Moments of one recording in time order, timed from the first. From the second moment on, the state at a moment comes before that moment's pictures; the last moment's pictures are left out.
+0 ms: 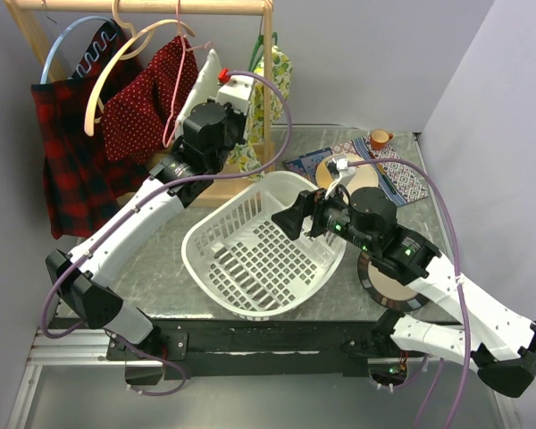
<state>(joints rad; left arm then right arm) -0.69 1.52 1.66 -0.17 -0.44 0.13 0.82 0.93 1.06 -0.35 0.01 0.48</state>
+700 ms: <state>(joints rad) -0.69 1.51 1.71 -0.15 -0.50 0.11 0.82 0.93 1.12 -0.38 0.01 0.48</state>
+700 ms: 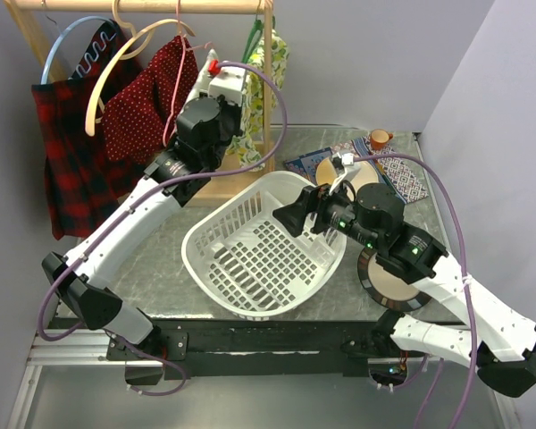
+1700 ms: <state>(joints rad) -0.68 1.16 1.61 -0.40 -0.46 0.00 0.82 1.01 1.28 -0.37 -0.10 0.40</state>
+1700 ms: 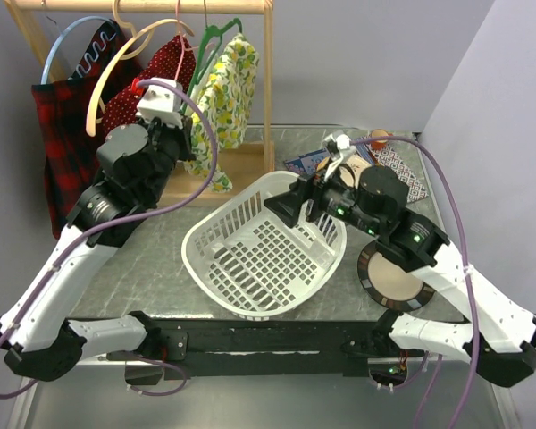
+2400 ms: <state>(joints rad) -0.68 0.95 1.57 -0.59 -0.27 -0.17 1.06 1.43 1.58 -0.31 0.05 0.42</state>
